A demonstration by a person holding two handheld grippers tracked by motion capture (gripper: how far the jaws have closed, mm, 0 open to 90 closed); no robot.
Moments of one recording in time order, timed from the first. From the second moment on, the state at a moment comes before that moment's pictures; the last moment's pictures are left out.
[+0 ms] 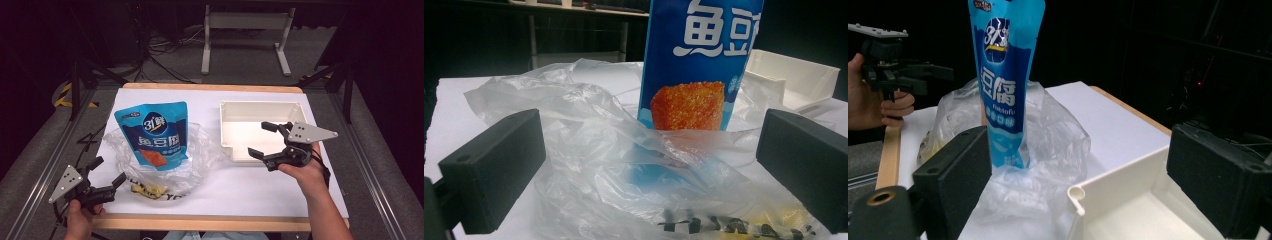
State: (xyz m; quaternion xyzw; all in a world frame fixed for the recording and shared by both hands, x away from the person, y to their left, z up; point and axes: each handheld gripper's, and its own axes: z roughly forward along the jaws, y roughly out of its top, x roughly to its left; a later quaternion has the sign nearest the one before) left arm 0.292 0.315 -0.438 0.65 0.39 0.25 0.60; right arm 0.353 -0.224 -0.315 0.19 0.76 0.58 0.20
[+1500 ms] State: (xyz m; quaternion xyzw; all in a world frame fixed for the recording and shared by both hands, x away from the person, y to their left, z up) left arm 0.292 0.315 -0.437 0.65 0.38 0.25 0.60; right arm 0.407 -0.100 -0.309 0.12 0.78 0.60 0.14
